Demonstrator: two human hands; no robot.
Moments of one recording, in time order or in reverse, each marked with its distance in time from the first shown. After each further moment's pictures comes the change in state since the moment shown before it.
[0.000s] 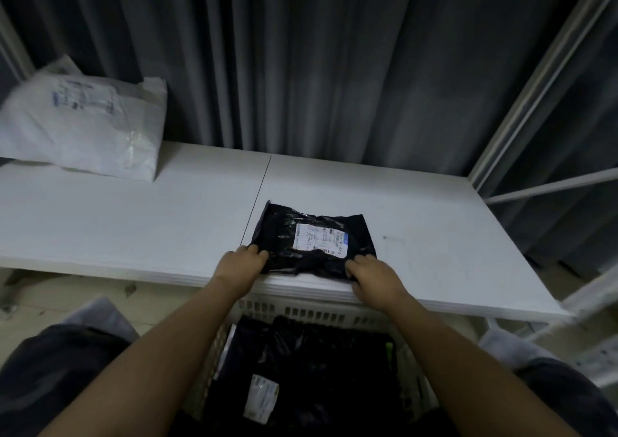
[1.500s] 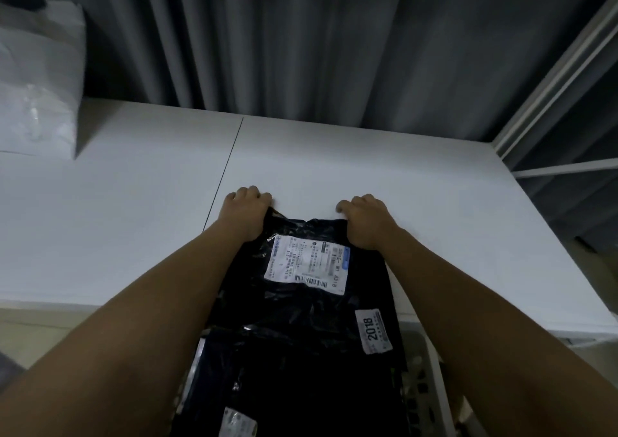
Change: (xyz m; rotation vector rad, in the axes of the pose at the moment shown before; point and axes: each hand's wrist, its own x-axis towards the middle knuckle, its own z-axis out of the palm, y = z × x) left_hand 0.175 0.002 0.011 -0.194 -0.001 -0.018; right_hand 0.142 0.076 0.021 0.051 -0.118 0.142
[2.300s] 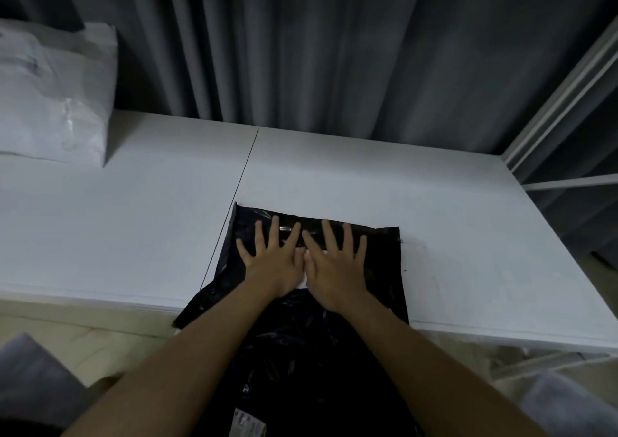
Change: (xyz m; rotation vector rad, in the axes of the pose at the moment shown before) left_hand -0.065 0.052 0.022 -0.353 -0.066 -0.170; right_hand -0.050 -0.093 0.039 0.176 0.097 0.081
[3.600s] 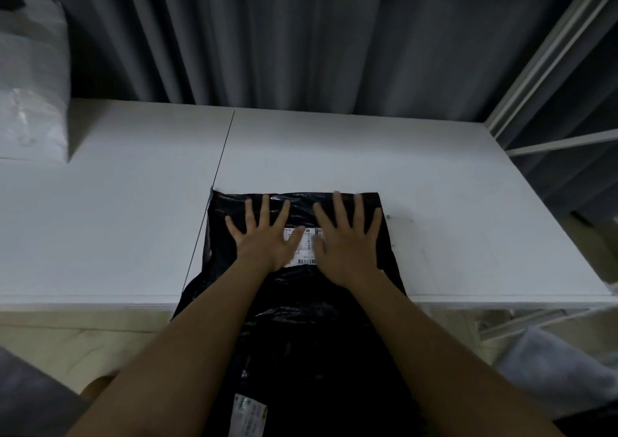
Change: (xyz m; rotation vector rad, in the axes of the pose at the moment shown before) left_hand 0.031 0.000 0.016 0.113 0.000 0.023; right_hand -0.004 0.027 -0.010 -0.102 0.081 0.105
